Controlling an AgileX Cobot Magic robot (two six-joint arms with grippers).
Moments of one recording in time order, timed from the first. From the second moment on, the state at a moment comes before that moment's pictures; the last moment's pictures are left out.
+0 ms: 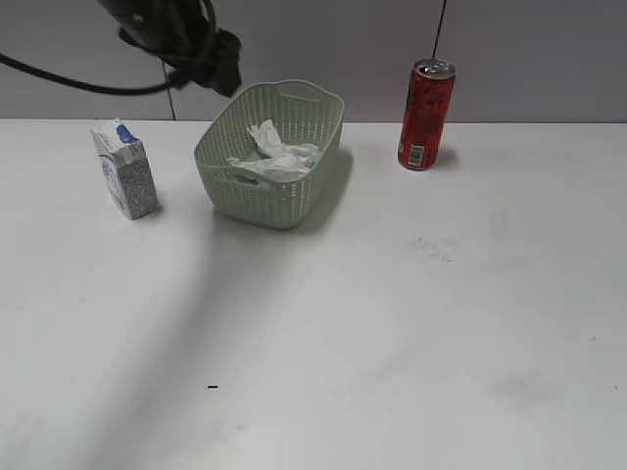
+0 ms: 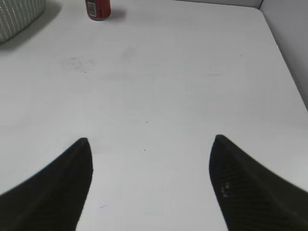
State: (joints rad) left arm -0.44 1.89 -1.69 -0.11 0.81 0.31; right arm 0.07 0.00 -0.43 0.00 0.95 -0.05
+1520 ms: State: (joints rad) left arm -0.10 0.16 -0.54 -0.10 1.04 0.16; right arm 0.07 0.00 -0.42 0.02 0.95 -0.05
